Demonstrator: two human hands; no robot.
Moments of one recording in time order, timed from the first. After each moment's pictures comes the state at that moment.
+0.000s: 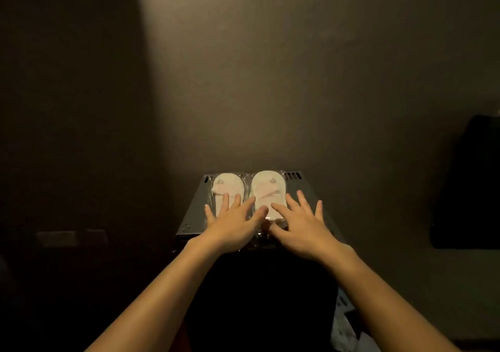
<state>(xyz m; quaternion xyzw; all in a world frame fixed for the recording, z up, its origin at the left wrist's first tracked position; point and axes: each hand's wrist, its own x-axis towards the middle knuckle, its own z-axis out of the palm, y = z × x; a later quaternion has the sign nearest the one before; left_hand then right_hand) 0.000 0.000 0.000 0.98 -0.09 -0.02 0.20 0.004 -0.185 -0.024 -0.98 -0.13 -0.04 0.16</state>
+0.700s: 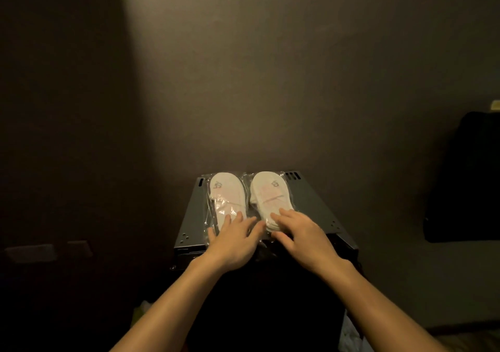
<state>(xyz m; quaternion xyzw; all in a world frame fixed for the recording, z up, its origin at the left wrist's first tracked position) 0.020 0.021 -0.033 0.96 -0.10 -0.02 0.26 0.029 -0.172 -0.067 -0.95 -0.13 -0.17 0.23</state>
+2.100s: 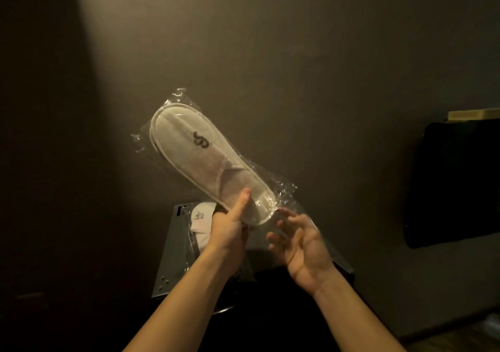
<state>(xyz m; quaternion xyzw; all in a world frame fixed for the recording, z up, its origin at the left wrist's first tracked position) 0.067 -0.018 0.017 0.52 -0.05 -0.04 0.85 0.023 -0.149 -0.014 -0.38 0.00 -0.03 0.92</state>
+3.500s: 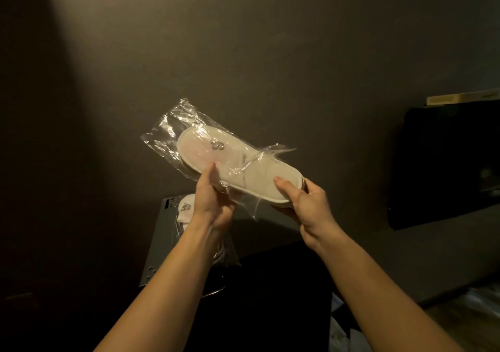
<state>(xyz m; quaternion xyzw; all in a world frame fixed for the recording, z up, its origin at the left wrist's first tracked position) 0.102 -0.021 0.033 0.37 -0.05 -0.10 0.92 0.014 -0.185 0.027 -0.55 0.03 -0.17 0.81</state>
